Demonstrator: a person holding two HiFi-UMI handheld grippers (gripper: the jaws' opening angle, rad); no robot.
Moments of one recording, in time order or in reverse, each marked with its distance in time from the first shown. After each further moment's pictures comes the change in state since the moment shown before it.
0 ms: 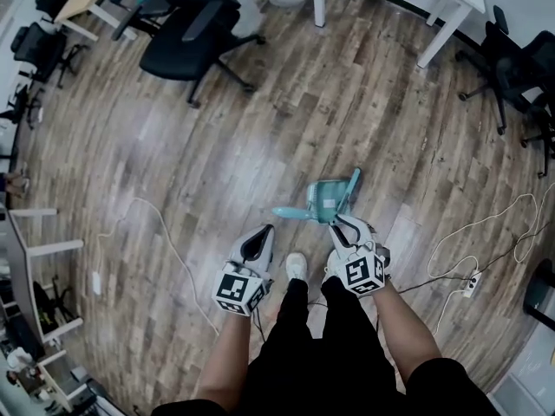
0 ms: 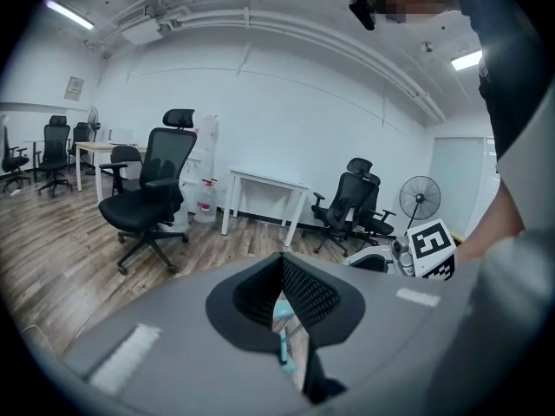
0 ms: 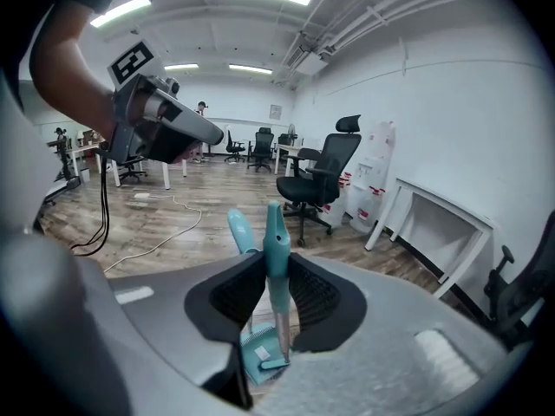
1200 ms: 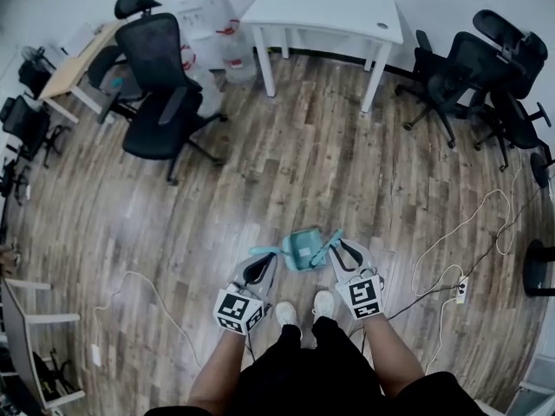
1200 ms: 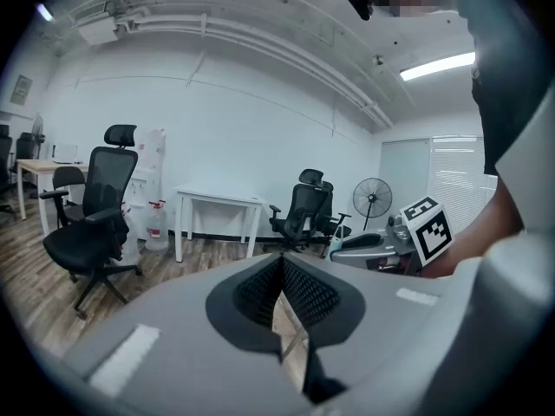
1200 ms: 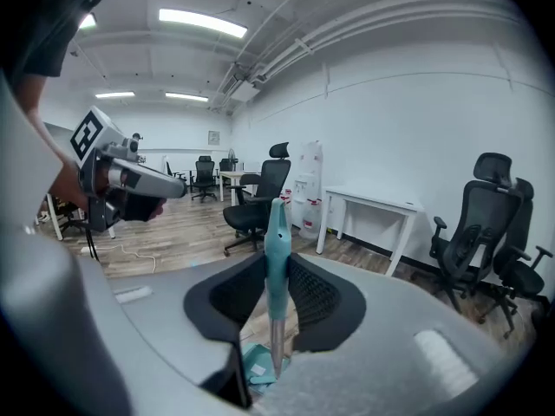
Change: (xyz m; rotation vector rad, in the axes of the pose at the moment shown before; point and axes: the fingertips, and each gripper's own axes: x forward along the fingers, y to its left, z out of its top) left arm 0.016 -0.095 0.060 0.160 -0.069 -0.283; right arm -0.128 -0.075 0.041 0.298 -0.155 -0.323
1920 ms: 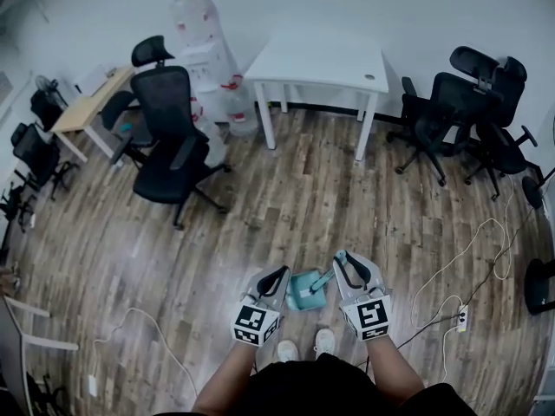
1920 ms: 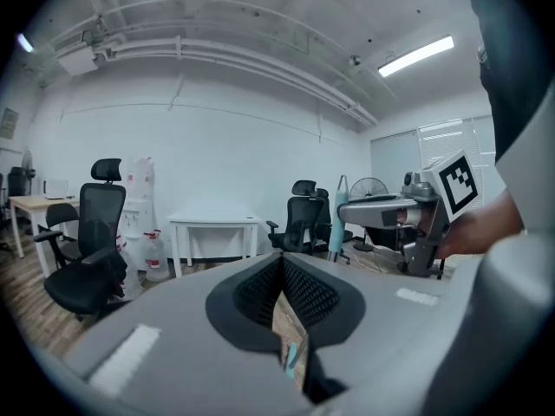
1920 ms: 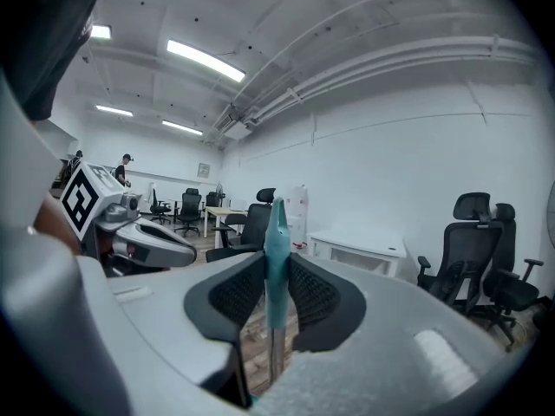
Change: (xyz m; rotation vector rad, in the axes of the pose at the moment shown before) left arm 0.021 -0.027 0.072 0.140 -0.072 0.002; right arm -0.060 -0.026 0.130 -0.009 -0.270 -0.115
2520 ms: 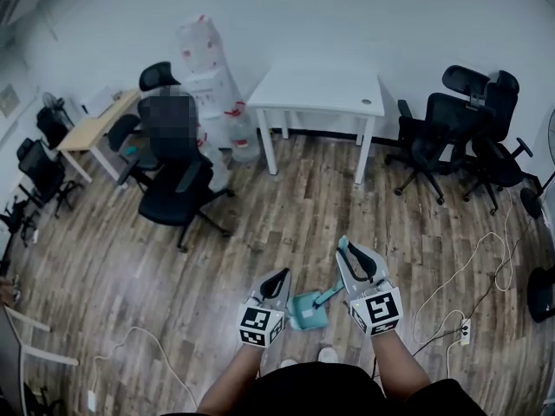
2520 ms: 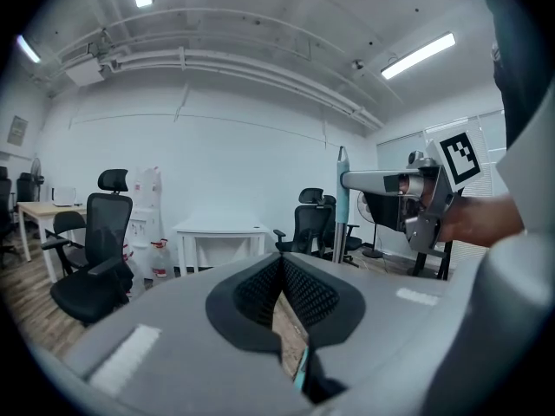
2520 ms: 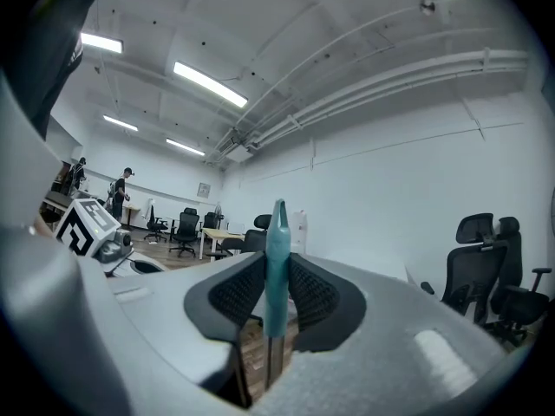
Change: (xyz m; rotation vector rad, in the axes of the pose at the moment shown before) left arm 0.009 0.011 0.036 0.009 -0.048 0.048; right arm 0.005 -0.022 0.082 -0.015 -0.160 -0.003
